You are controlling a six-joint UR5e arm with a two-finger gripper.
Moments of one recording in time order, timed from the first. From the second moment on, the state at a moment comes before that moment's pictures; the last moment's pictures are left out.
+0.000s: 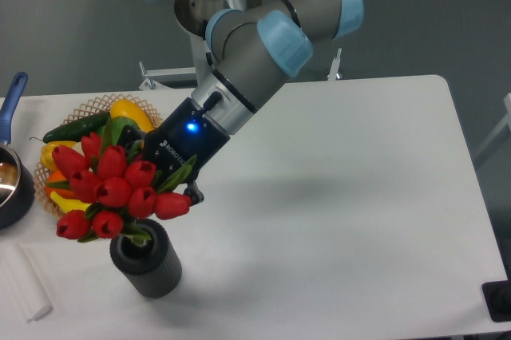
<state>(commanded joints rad) 2.42 -1.85 -1.61 -0.67 0.47 0.67</state>
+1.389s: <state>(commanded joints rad) 2.54 -1.85 -1.45 -0.67 0.45 0.57</state>
